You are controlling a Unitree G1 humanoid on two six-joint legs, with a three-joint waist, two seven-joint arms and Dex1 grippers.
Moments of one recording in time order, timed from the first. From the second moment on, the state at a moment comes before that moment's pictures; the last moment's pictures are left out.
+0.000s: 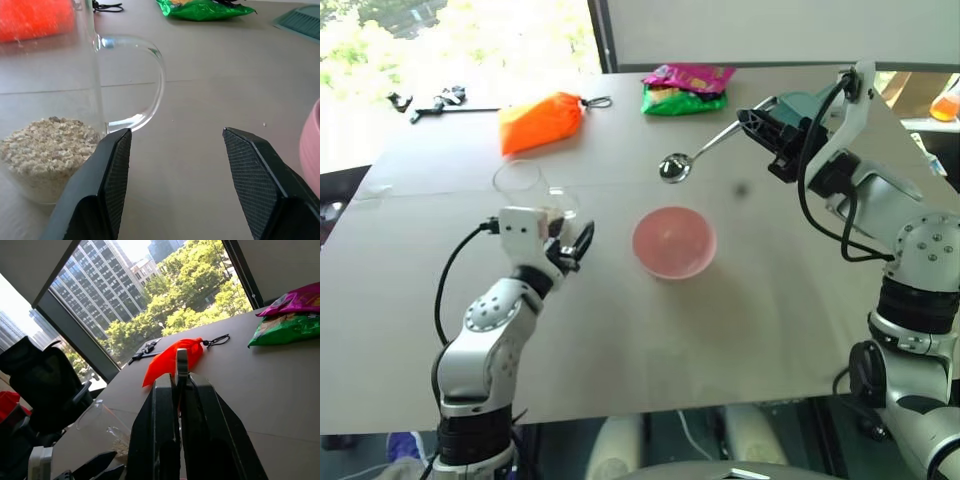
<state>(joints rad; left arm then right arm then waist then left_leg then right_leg) -0.17 0.33 0.22 -0.40 -0.38 0.60 -0.18 -0.77 -0.34 -0.25 -0.22 1.18 0.97 0.02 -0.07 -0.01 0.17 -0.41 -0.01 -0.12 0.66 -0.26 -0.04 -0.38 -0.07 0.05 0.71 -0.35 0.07</state>
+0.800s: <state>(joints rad) -0.33 0.27 0.17 -0.16 -0.25 0.45 -0.14 -0.76 -0.34 -0.25 -0.22 1.17 0.97 0.01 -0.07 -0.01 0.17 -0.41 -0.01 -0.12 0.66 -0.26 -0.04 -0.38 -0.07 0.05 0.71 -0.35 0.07</state>
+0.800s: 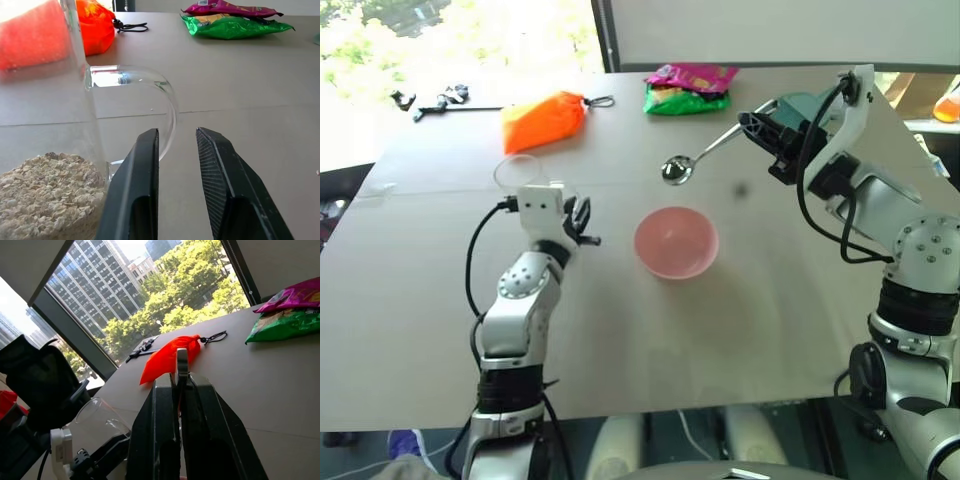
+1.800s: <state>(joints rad) -0.30 0.30 0.19 -0.22 -0.29 0.46 -0.25 -0.75 -0.35 -0.25 -0.22 1.17 0.97 0.01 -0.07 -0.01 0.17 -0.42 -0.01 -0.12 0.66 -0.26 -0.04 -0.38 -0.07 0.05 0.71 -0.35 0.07</state>
